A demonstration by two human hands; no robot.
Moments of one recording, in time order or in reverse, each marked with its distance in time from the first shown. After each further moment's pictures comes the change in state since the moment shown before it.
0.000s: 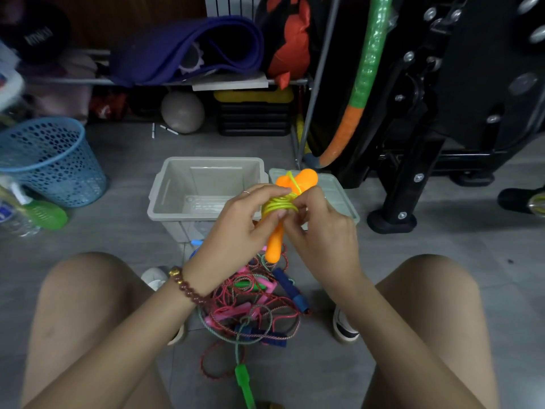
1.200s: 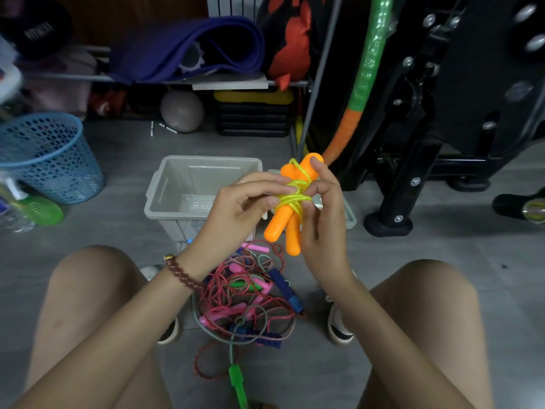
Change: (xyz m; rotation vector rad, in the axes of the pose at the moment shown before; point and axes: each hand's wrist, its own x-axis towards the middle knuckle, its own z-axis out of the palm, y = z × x) left_hand 0.013 0.002 -0.007 -0.293 -0.030 0.053; right_hand 0.001 0.013 0.009 0.645 -0.022 0.217
